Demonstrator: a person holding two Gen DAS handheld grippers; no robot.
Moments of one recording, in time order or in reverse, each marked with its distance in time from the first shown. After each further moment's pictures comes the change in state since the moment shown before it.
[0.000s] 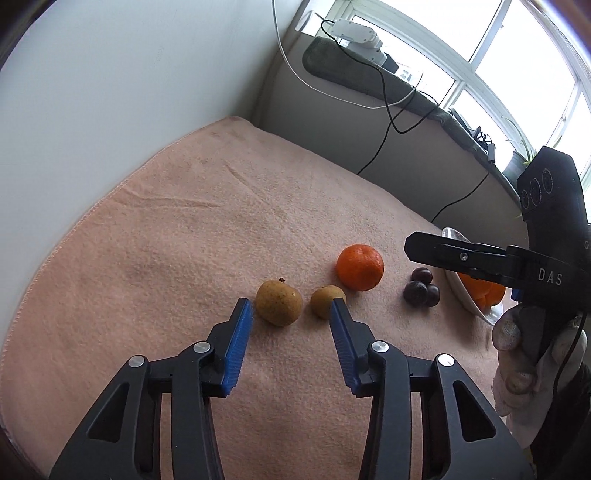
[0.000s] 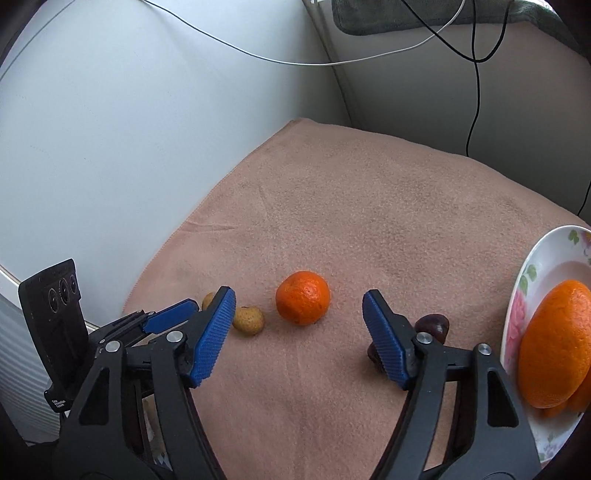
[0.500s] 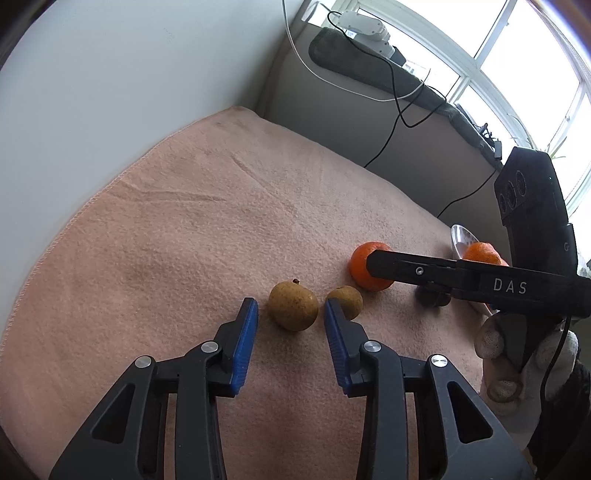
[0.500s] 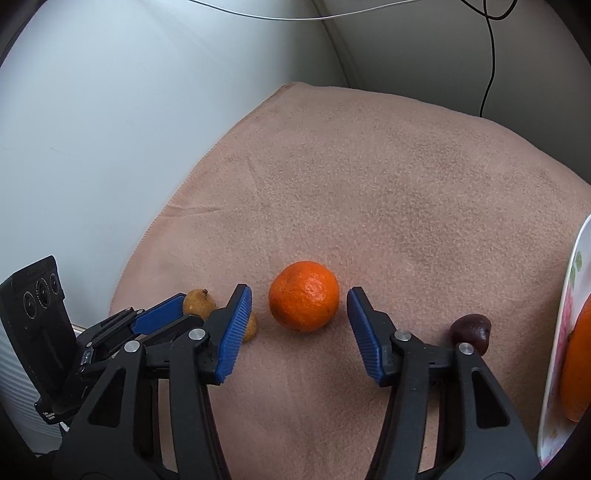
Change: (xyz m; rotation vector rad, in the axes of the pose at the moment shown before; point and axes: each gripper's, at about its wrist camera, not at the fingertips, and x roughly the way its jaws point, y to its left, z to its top) left arm 0.011 0.006 0.005 0.000 0.030 0.003; right arm 0.043 -0.004 0.001 0.040 0.085 0.004
